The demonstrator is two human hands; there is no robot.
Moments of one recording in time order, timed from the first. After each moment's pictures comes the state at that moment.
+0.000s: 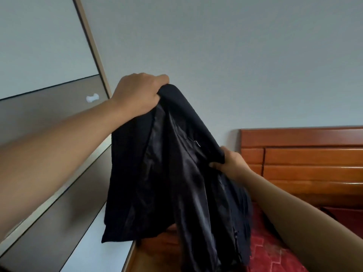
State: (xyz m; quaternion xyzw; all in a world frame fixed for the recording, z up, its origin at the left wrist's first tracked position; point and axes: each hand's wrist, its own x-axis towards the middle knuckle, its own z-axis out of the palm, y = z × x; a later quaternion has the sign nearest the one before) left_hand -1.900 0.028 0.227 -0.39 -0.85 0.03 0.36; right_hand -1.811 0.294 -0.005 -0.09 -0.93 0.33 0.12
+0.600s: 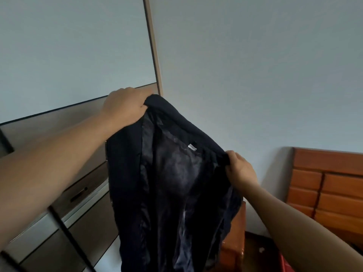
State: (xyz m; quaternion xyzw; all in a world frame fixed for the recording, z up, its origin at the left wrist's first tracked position) left_hand -1.905 -0.160 0.240 -0.23 -0.91 0.05 0.34; right_hand -1.871 0.165 0.005 0.01 -0.93 0.25 0.25
